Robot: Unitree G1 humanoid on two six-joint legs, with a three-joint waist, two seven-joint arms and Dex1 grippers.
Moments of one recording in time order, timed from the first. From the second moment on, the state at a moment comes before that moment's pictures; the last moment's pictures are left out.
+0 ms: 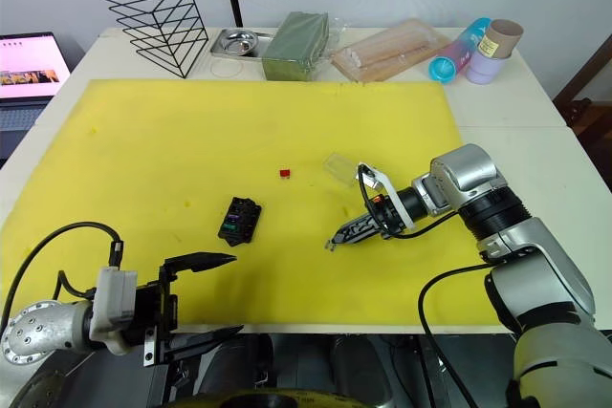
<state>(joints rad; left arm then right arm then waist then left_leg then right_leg) 0.45 0.68 0.13 -0.67 -0.58 0.03 -1.08 -0.87 -0.72 0.49 0.34 0.68 1.48 1.27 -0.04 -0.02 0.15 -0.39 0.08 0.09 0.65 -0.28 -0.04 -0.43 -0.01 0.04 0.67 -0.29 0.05</state>
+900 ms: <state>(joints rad) 0.41 0.69 0.13 -0.67 -0.58 0.04 -1.07 -0.84 -0.69 0.48 0.35 0.65 1.44 1.28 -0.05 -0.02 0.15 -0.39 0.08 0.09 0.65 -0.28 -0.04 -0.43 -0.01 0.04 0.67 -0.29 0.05</state>
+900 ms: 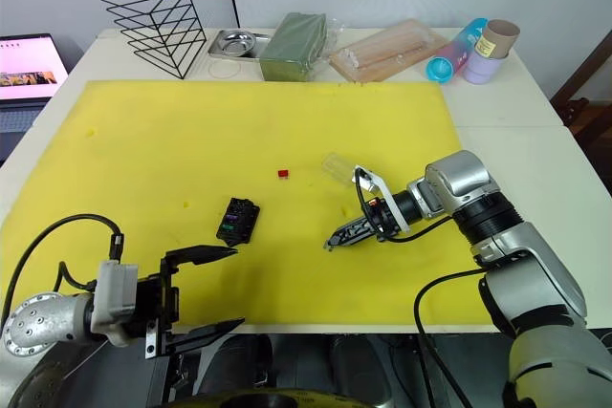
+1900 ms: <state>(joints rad) 0.64 0.48 0.36 -0.75 -0.66 0.14 -0.70 -0.91 -0.41 0.13 -0.22 0.69 1.47 0.82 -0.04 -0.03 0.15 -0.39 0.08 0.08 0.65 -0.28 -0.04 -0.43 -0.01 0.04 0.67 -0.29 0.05</state>
